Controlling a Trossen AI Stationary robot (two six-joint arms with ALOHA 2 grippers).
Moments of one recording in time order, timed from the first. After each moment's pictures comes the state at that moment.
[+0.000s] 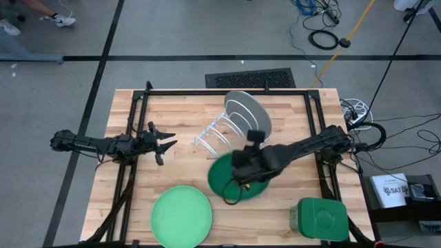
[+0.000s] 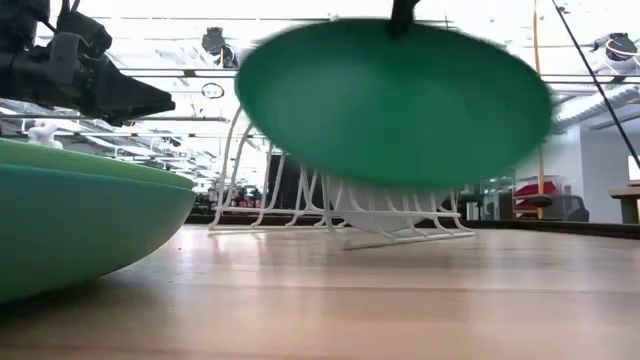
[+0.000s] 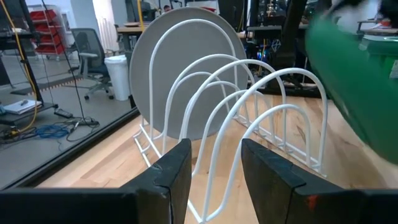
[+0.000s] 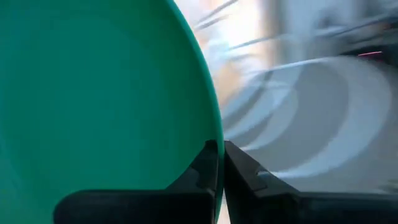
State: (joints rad) left arm -0.14 0.15 0.01 0.10 -0.43 0.02; right arm 0.36 1.92 2.01 -1.53 0.70 0.44
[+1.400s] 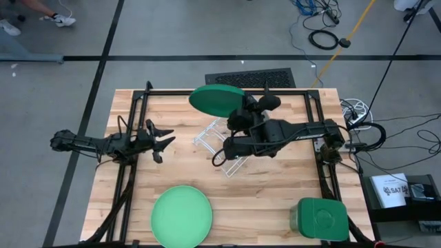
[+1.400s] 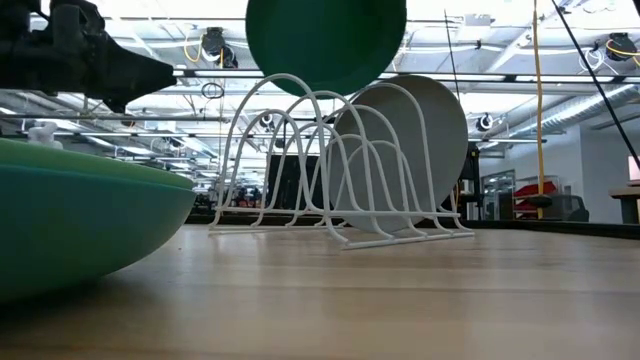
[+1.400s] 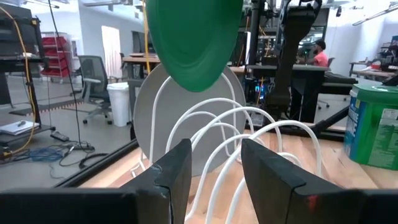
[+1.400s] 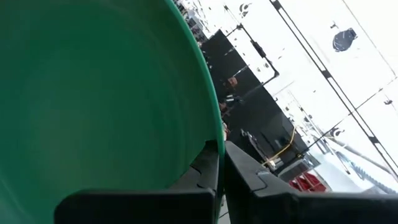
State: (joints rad) left arm -0.14 0.14 0.01 0.26 -0.44 0.04; right arm 0.20 1.96 2.26 -1.46 1.57 0.34
